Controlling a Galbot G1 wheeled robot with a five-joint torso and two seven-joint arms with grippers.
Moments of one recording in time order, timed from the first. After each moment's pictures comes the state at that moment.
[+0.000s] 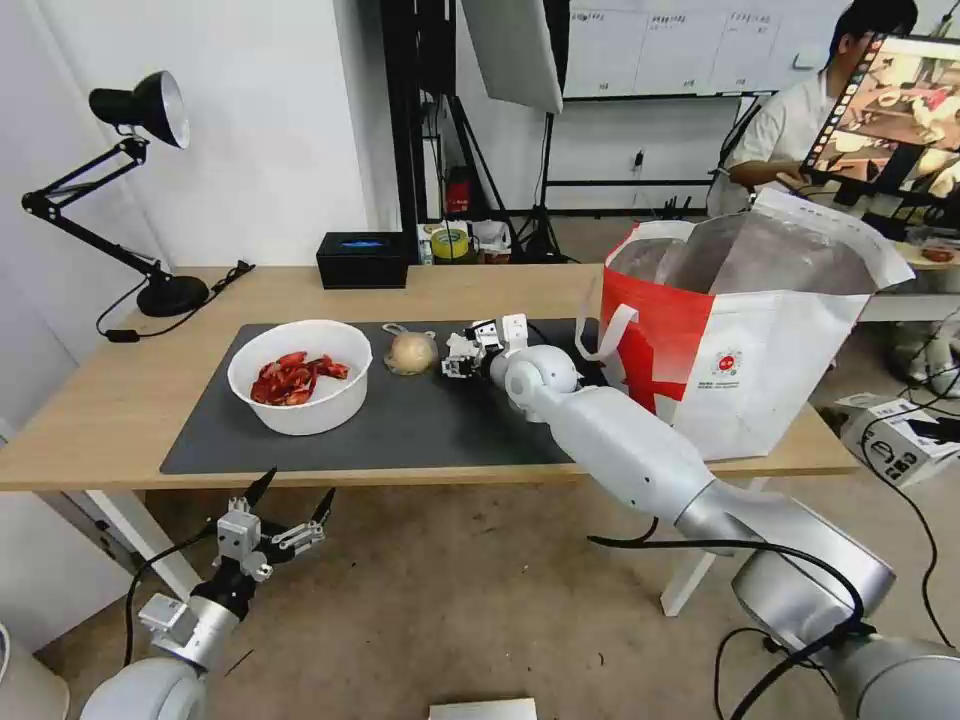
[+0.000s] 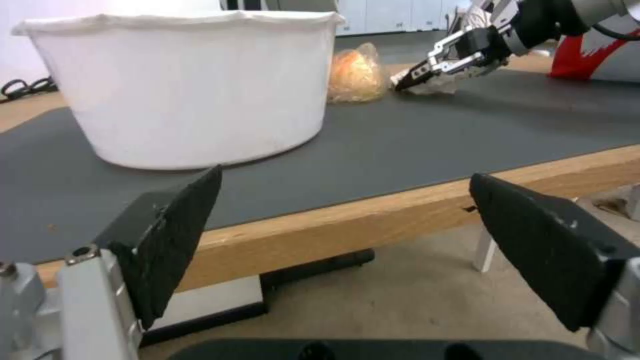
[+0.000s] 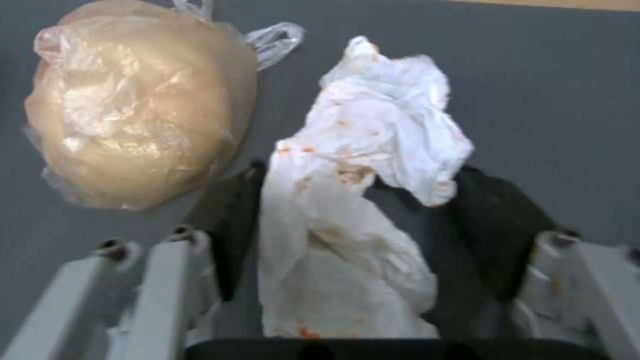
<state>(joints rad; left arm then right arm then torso) 1.61 -1.09 -0.65 -1.87 -0.44 -0.26 0.26 -0.19 1.35 -0.43 1.08 1.04 -0.54 0.25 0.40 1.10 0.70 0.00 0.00</state>
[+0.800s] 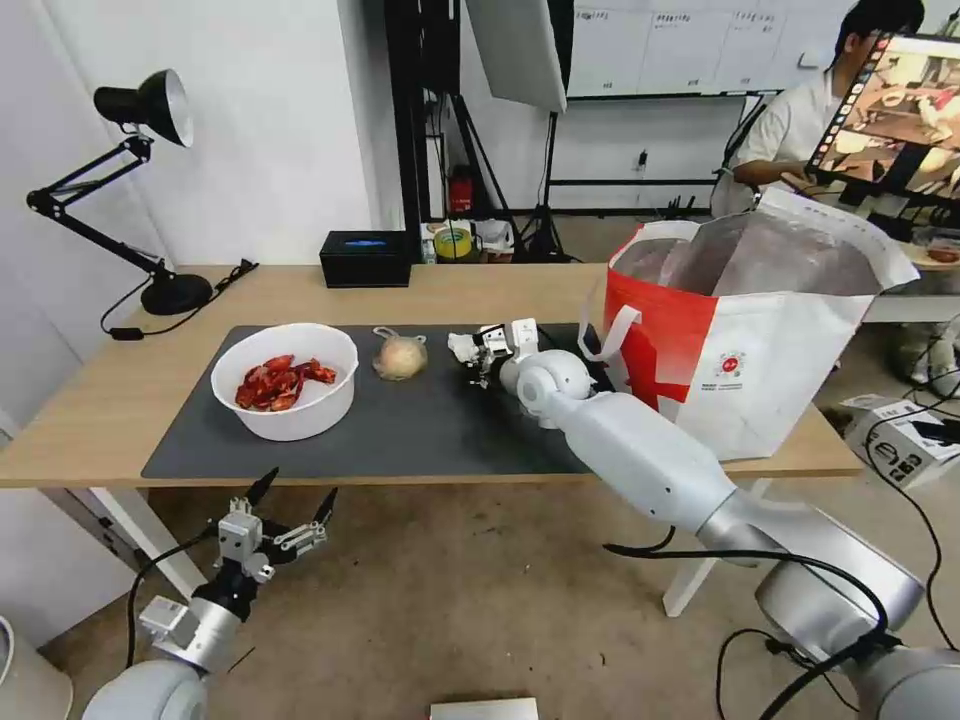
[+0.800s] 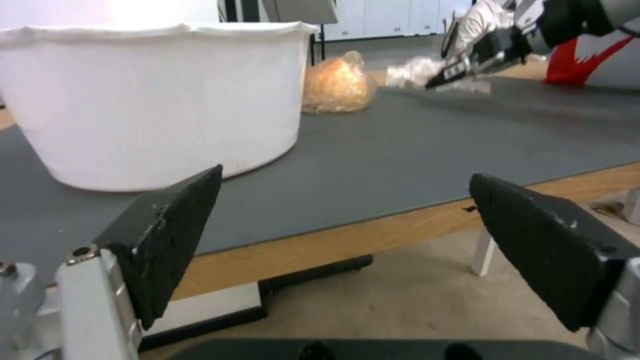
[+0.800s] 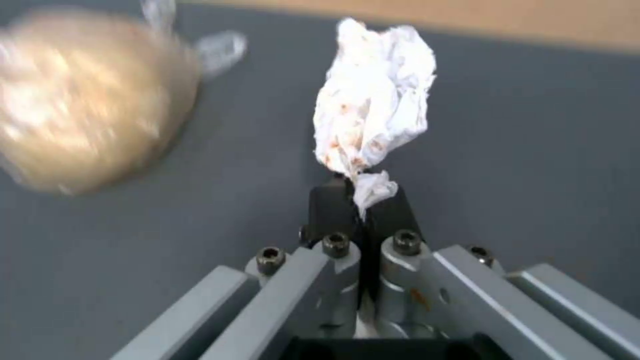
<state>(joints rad) 1.61 -1.09 -0.64 -1.88 -0.44 -0.26 0.26 -0.23 1.25 -0.41 1.21 1.02 -0.50 0.23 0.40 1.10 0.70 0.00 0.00</state>
